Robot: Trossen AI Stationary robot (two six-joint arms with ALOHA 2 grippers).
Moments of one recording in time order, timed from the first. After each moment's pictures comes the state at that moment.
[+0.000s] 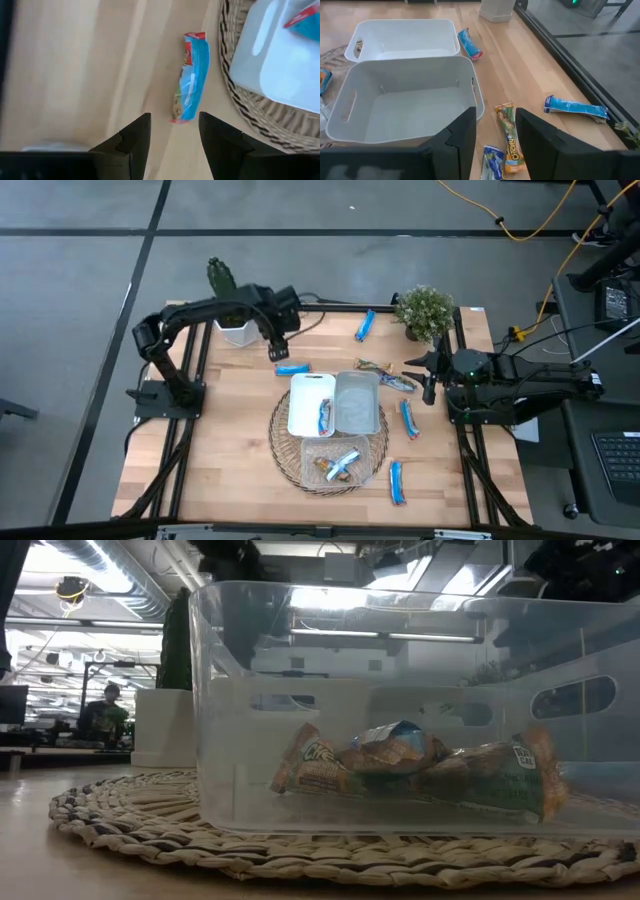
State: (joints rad) left arm 0.51 1.68 1.42 -1.09 0.10 0.21; right arm -0.02 0.47 0.49 -0.50 0.27 0.02
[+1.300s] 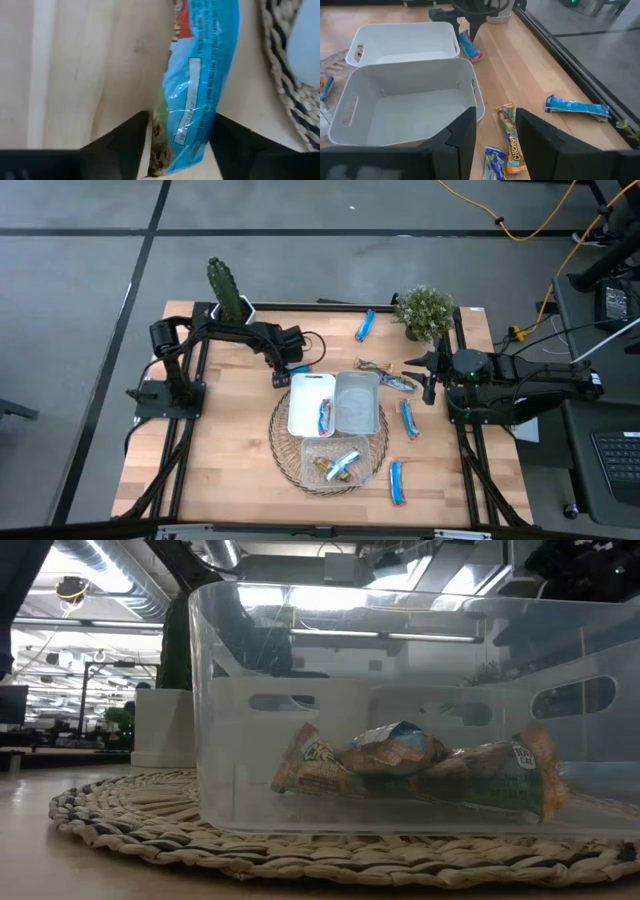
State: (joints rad) left arm 0.41 1.82 1.04 -0.63 0.04 0.16; right arm -0.02 0.47 0.49 -0.50 0.27 0.05
